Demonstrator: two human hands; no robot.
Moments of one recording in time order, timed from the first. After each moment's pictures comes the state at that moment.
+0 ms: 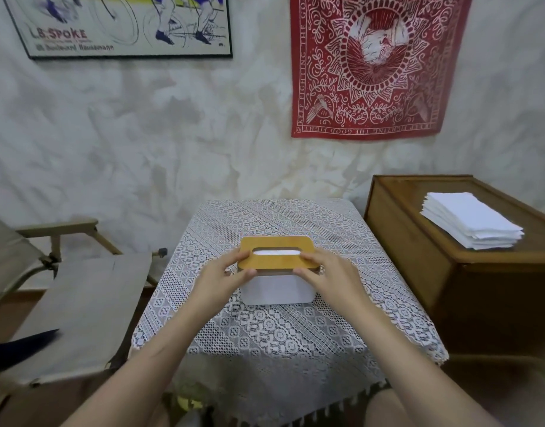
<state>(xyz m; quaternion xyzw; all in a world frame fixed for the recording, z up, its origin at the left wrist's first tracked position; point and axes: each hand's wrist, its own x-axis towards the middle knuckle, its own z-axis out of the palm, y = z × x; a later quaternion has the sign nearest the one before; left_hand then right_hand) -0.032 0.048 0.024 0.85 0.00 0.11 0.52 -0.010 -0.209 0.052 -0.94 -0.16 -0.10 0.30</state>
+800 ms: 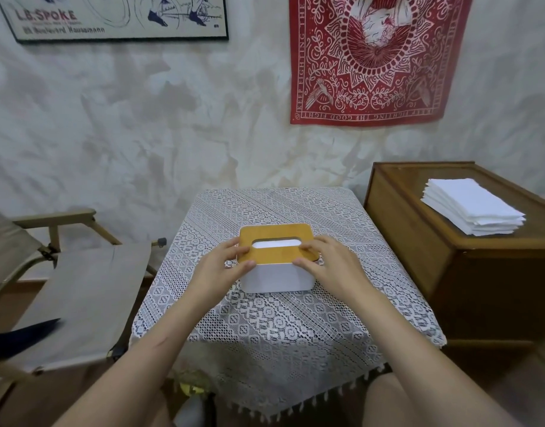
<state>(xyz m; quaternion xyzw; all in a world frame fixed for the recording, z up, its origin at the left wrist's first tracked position) -0.035 0.046 0.025 0.90 0.00 0.13 0.41 0.005 -0.216 0.040 -0.94 -0.18 -0.09 0.27</state>
